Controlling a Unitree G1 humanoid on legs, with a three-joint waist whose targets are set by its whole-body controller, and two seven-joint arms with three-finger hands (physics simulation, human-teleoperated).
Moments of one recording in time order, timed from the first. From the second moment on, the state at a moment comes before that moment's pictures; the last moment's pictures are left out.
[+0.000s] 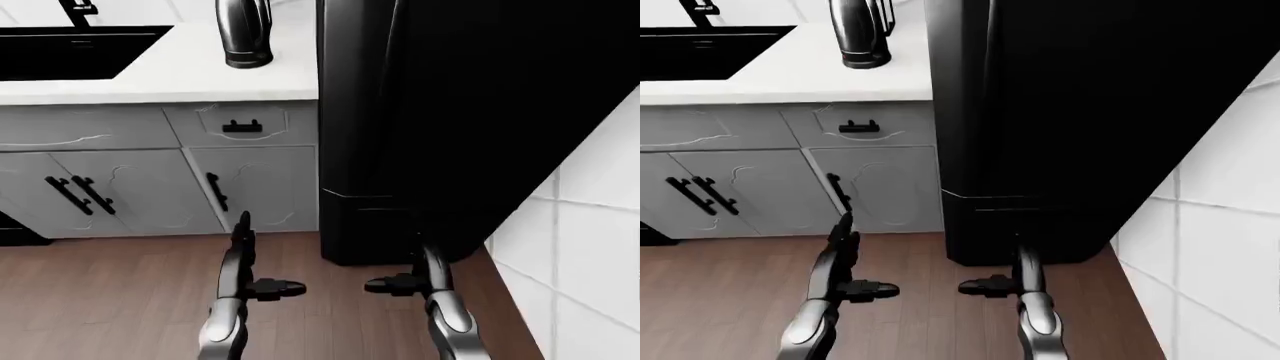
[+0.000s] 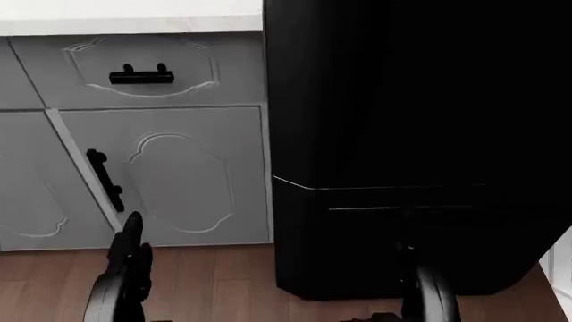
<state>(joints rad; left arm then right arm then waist) 0.03 0.02 0.04 0.09 -0.01 0.06 -0.04 0.03 -0.01 -0.04 0.09 0.01 0.06 0.04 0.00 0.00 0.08</state>
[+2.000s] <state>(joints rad) -0.03 0.05 0.11 -0.67 0.14 0.46 -0.12 0.04 -0.03 -0.12 -0.24 -0.11 -0.02 -0.09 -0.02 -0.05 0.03</state>
